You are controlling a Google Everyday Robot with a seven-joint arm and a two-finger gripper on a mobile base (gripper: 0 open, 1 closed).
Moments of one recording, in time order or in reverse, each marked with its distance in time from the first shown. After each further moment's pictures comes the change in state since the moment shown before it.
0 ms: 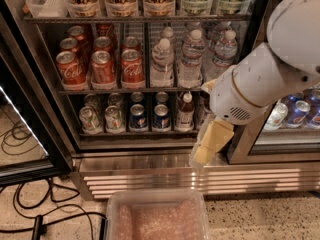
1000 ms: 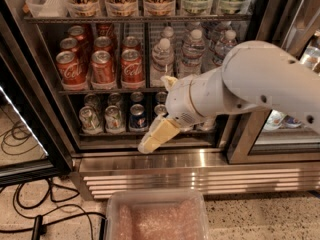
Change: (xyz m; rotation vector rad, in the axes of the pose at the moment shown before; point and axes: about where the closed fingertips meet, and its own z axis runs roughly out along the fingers) arm -0.087 -0.024 0.073 0.108 -0.340 -0.051
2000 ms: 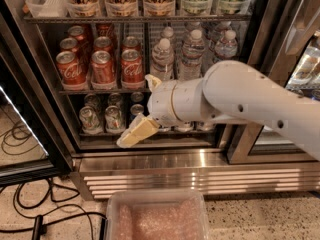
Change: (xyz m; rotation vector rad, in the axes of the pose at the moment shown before) arm -0.027 -0.007 0.045 0.040 -0.164 0.016
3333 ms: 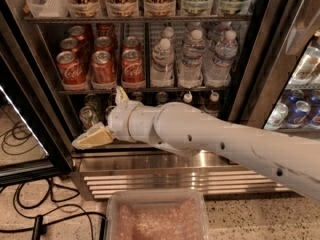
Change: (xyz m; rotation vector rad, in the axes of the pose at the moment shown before) arm -0.031 0.025 0.101 0.111 -0.213 0.149
